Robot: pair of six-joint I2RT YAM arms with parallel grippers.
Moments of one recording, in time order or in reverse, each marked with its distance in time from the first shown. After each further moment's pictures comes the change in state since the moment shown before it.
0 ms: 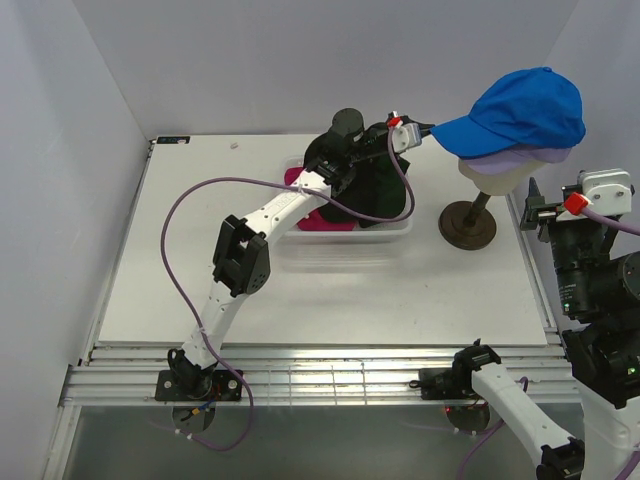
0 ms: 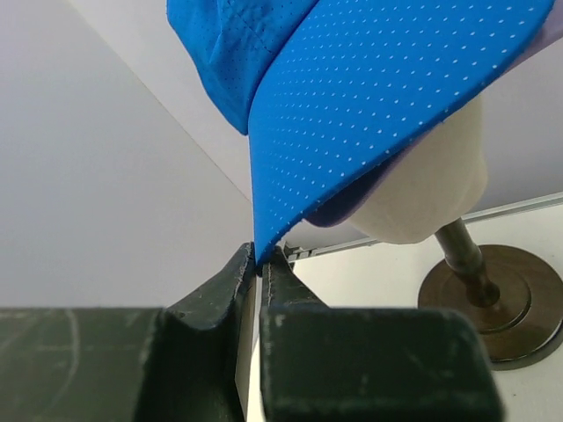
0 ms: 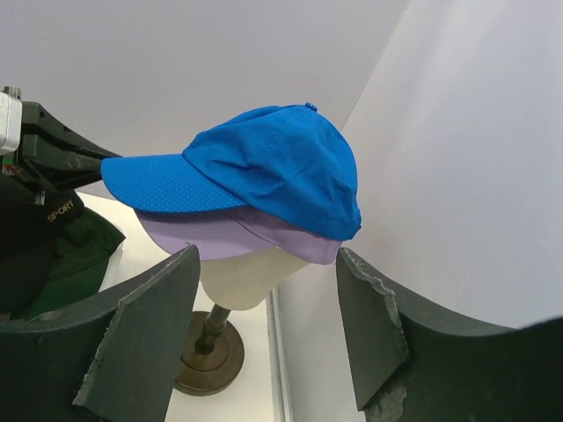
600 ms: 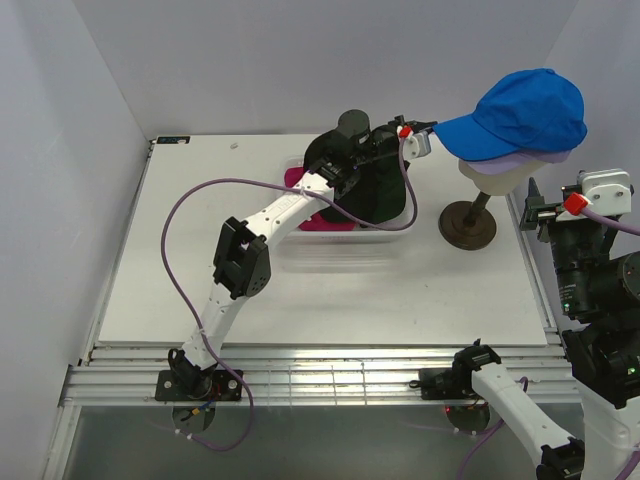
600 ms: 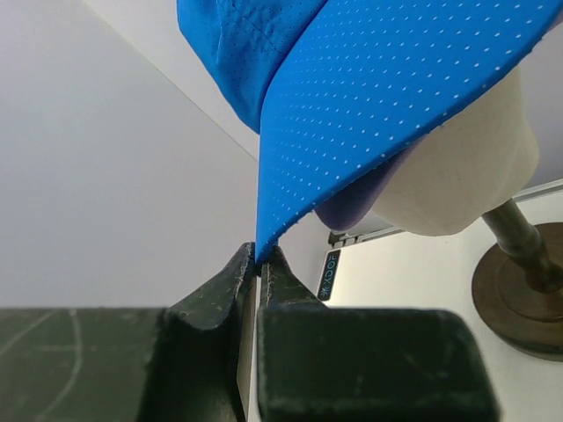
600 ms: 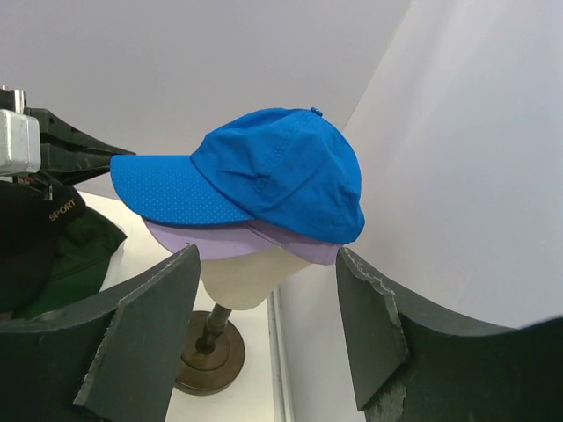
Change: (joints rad) left arm -0.019 -0.014 0.000 -0.036 -0.086 0.165; right arm 0.000 0.000 0.000 -0.003 -0.003 0.001
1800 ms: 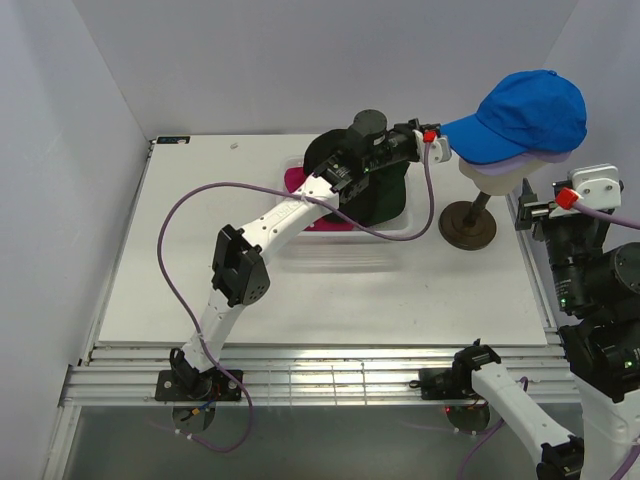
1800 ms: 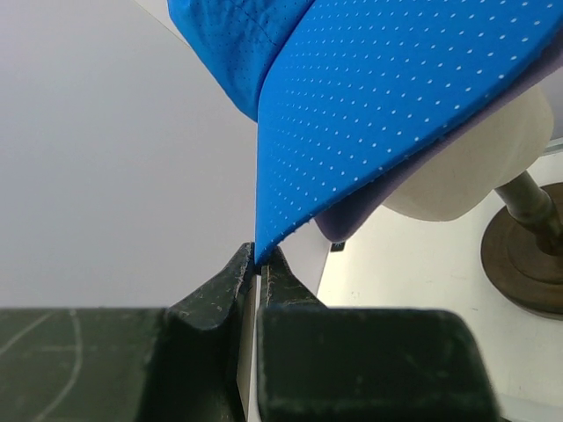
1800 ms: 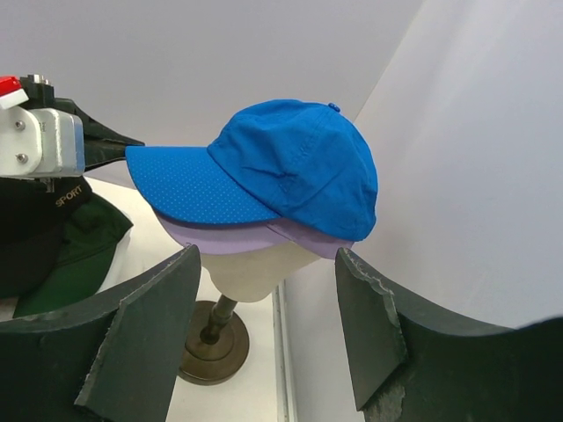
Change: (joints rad) left arm -0.077 -0.064 0.037 -0.250 -0.216 0.157; right arm 0.000 0.015 0.000 -0.025 -0.023 0.004
